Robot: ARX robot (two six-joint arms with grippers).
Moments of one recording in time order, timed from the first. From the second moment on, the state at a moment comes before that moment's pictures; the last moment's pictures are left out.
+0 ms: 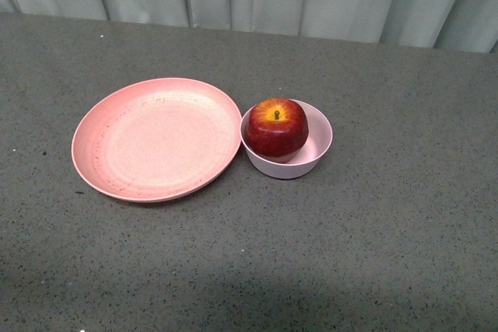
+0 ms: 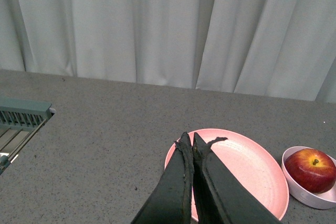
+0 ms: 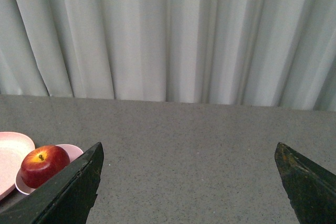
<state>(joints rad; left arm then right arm) 0.00 0.45 0.02 0.45 0.00 -0.01 0.00 0.00 0.01 0.00 0.00 -0.01</state>
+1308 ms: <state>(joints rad) 0.00 0.00 0.02 0.00 0.00 -0.01 0.00 0.00 0.01 0.00 0.00 -0.01</state>
